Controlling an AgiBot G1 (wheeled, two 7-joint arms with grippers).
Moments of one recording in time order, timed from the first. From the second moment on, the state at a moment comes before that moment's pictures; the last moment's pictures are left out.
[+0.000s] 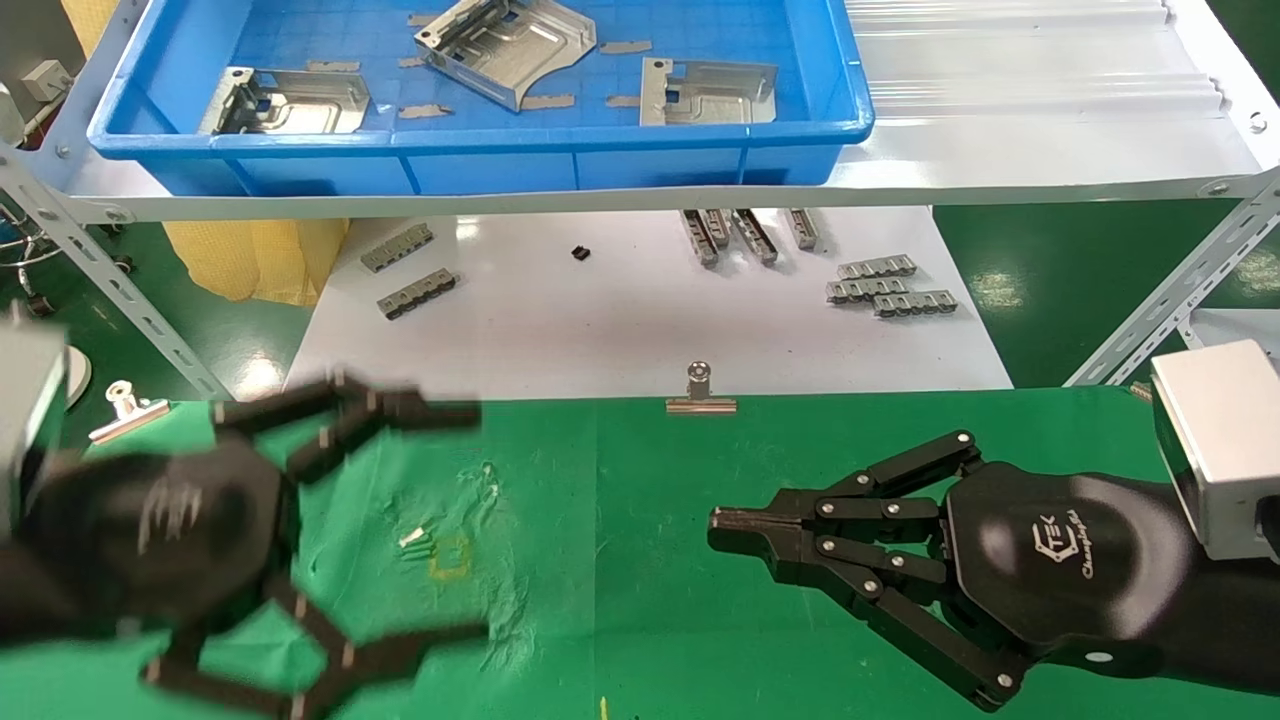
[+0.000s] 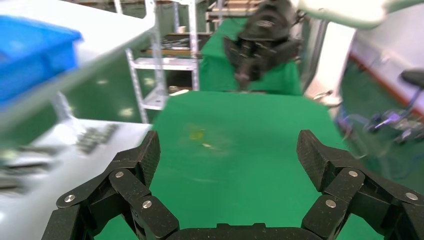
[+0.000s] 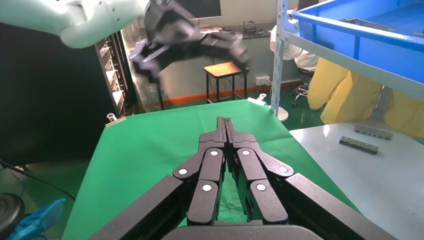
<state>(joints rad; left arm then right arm) -1.28 0.66 0.31 -1.22 0.83 1.50 -0.20 1.09 -0.58 -0.35 1.27 -0.68 -1.47 0.15</state>
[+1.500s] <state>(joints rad) -2.03 1.31 0.49 0.00 1.33 0.76 0.00 1.09 -0.58 -0.35 1.26 -0.68 -1.47 0.15</state>
